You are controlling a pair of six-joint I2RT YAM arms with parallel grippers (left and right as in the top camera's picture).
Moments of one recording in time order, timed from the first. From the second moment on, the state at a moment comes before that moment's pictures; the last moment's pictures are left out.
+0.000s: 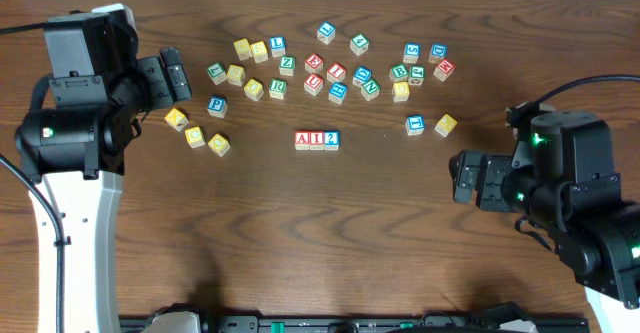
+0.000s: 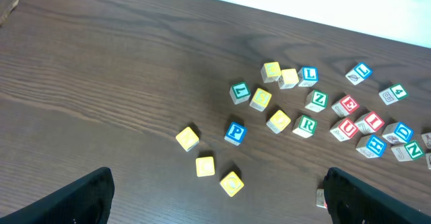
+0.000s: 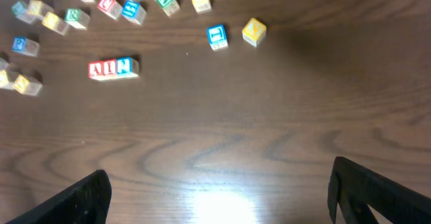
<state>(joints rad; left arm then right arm) 0.07 1.33 1.55 -0.98 -0.04 -0.15 0.27 1.03 1.41 -1.33 0.02 0.34</state>
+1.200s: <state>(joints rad) 0.07 1.34 1.55 -0.98 -0.04 -0.15 0.08 0.09 0.07 -0.06 -0.15 0.03</state>
